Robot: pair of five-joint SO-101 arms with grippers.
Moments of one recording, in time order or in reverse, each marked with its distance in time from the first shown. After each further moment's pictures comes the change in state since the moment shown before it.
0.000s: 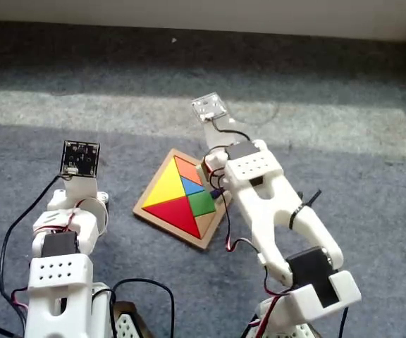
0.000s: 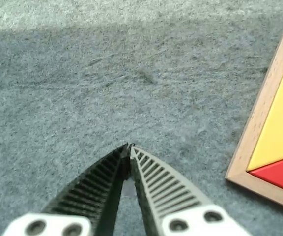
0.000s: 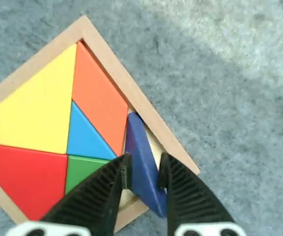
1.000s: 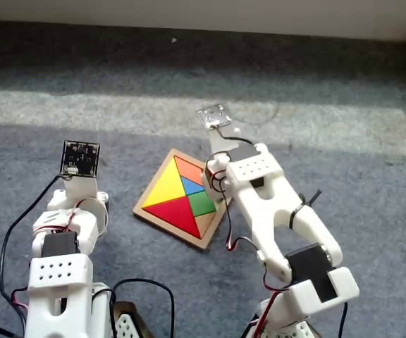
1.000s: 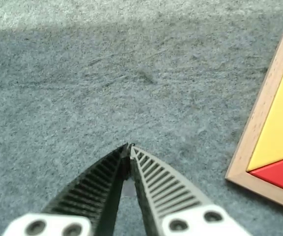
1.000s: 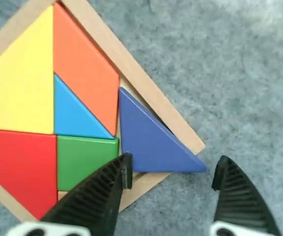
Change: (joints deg) left arm 0.0 0.0 0.0 0.0 0.0; right arm 0.6 1.4 1.7 3.0 -2.7
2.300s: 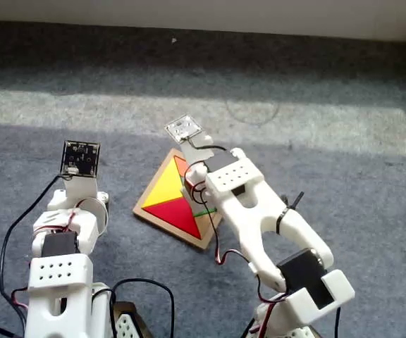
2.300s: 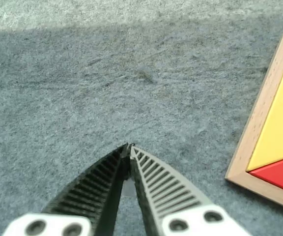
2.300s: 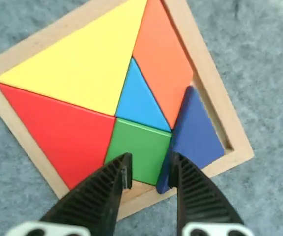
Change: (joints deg) left arm 0.0 0.0 0.0 0.0 0.0; right arm -9.1 -1.0 -0.2 2.7 3.9
